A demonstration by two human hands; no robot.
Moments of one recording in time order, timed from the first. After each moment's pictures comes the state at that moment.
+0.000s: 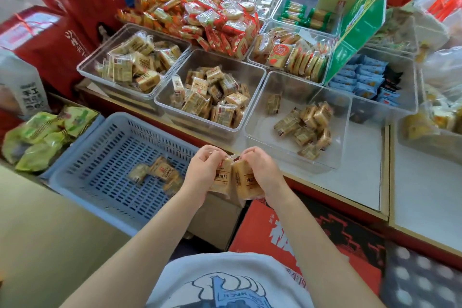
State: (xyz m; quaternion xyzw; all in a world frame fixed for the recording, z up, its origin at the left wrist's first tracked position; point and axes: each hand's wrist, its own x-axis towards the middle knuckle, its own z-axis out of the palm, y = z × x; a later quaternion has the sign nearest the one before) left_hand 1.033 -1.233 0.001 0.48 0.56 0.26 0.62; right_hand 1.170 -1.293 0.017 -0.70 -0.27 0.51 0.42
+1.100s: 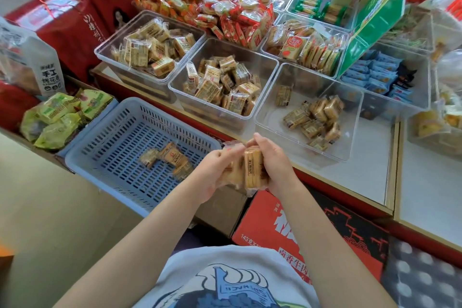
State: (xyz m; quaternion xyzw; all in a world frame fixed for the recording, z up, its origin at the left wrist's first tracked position) left_hand 1.007 -1.254 0.002 0.44 0.44 0.15 0.77; right_hand 1.153 -1.305 0.019 -0.66 -0.23 0.54 0.47
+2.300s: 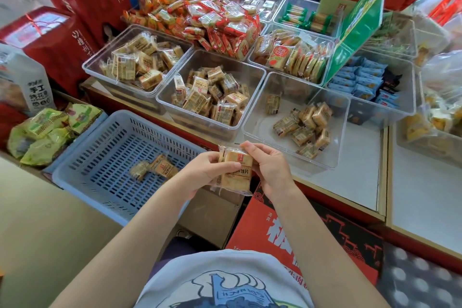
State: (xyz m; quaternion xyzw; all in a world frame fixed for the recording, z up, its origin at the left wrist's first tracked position) left_hand 1.020 -1.232 0.013 0.55 0.46 0.07 0.69; right_hand 1.180 -1.297 0.010 -0.61 -0.14 0.54 0.56
